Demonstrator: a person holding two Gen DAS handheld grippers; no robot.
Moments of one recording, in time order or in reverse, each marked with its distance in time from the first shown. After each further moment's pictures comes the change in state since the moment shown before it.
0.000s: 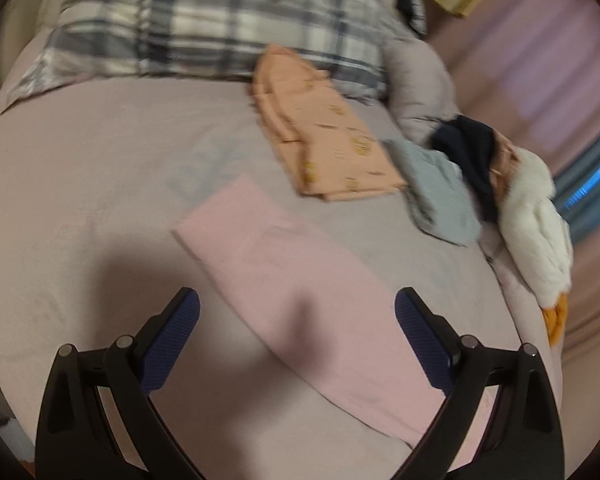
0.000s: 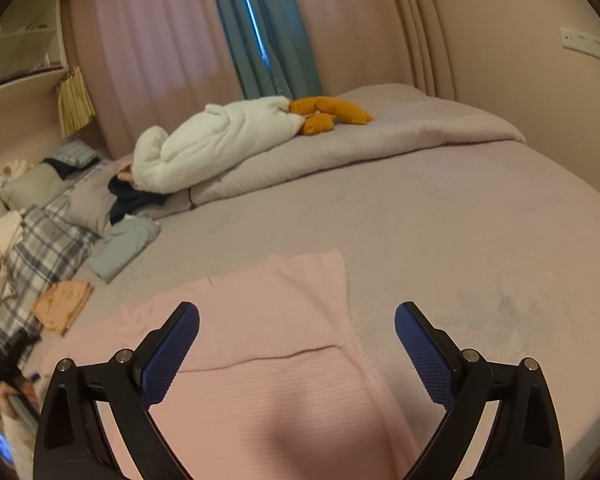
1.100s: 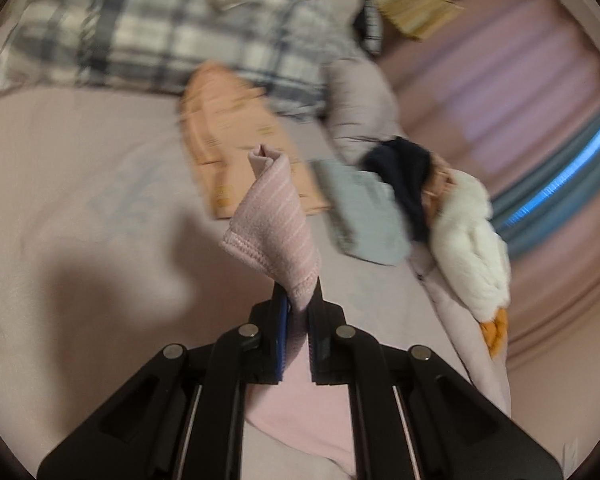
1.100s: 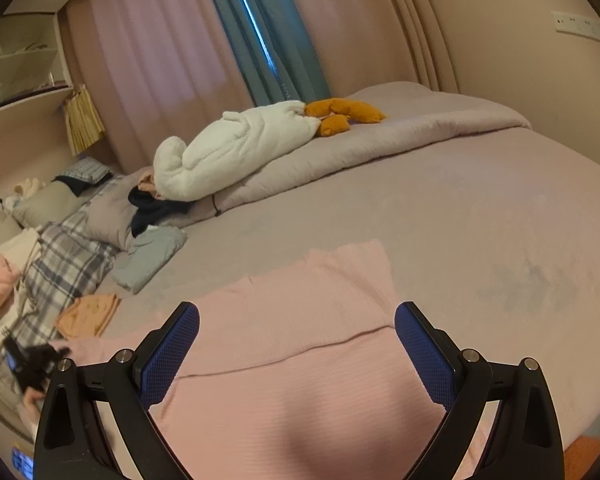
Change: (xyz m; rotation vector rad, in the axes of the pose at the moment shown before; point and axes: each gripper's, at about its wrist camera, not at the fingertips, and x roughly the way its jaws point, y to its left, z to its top) left arm -0.028 -0.046 0.009 0.017 -0.055 -0.282; right arm -0.012 0.038 -0.019 0.032 -0.020 0.049
